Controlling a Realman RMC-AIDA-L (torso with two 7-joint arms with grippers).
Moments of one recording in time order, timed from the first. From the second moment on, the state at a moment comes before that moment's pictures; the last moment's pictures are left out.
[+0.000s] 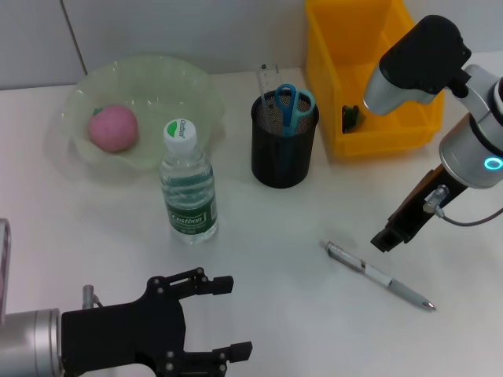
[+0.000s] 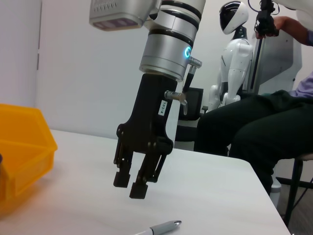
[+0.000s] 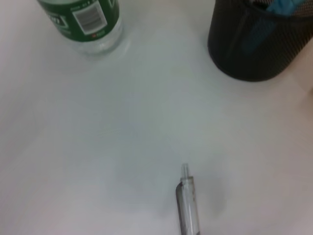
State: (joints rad) left arm -0.27 -2.06 1.39 0.66 1.48 1.56 -1.06; right arm 0.62 2.08 -1.39 -1.42 -2.69 -1.72 2.64
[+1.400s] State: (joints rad) left arm -0.28 -2.06 1.39 0.66 1.48 1.56 -1.05; right arm 0.73 2.09 -1.54 -1.14 -2.68 -1.55 2.71
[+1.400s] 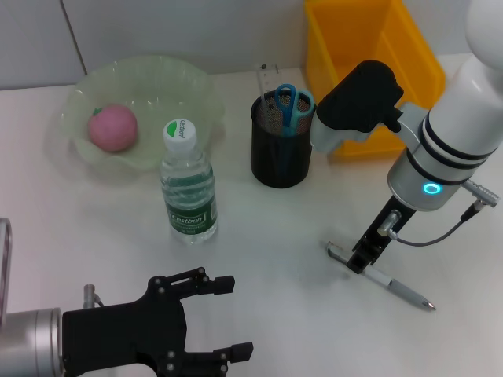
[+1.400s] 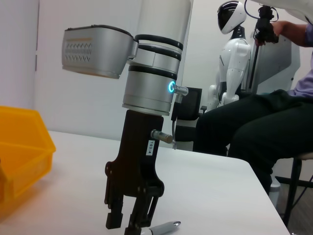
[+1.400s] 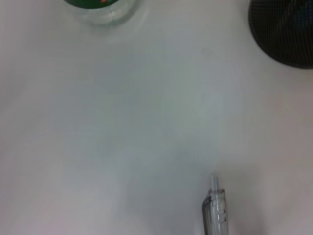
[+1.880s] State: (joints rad) left arm -0.28 -2.06 1.39 0.65 1.48 1.56 -1.05; right arm 0.75 2.09 -1.55 -1.09 -2.66 -1.53 2.71
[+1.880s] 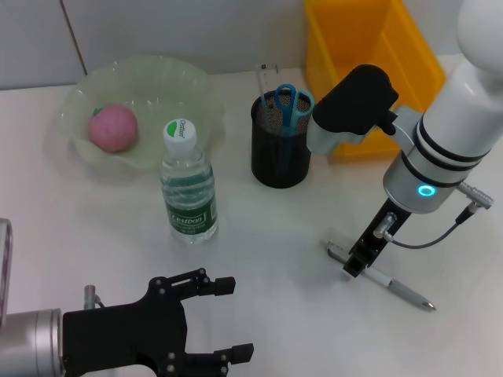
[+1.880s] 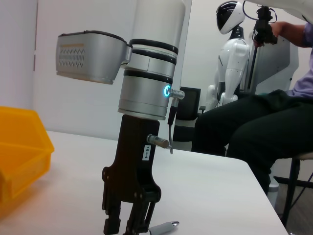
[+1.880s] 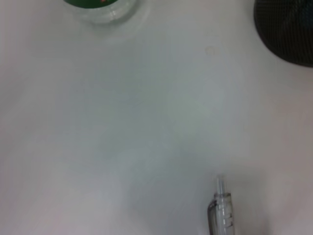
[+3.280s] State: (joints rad) left arm -0.27 -2.06 1.39 0.65 1.48 1.56 -1.05; right arm 0.77 2.09 -1.58 -1.07 -2.67 -1.54 2.73
